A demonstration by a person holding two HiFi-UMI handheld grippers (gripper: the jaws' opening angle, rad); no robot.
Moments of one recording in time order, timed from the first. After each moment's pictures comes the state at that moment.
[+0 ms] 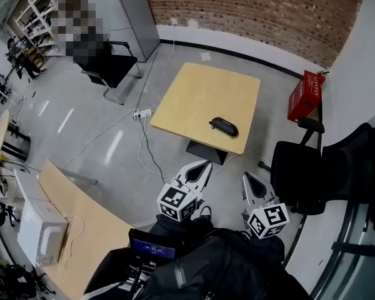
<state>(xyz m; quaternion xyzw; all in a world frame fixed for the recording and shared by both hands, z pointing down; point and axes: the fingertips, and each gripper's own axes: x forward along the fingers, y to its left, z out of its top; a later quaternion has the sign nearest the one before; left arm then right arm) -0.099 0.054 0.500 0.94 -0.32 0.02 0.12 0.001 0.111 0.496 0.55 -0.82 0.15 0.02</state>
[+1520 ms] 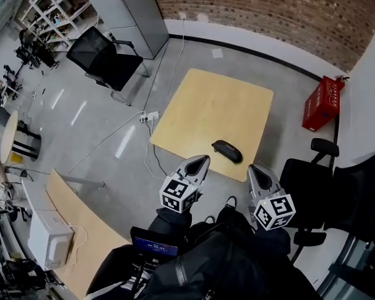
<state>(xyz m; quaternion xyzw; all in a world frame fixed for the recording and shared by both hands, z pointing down) -0.047 -0.150 0.550 0.92 -0.36 0.11 0.13 0.083 -0.098 0.524 0.52 -0.83 0.19 0.01</state>
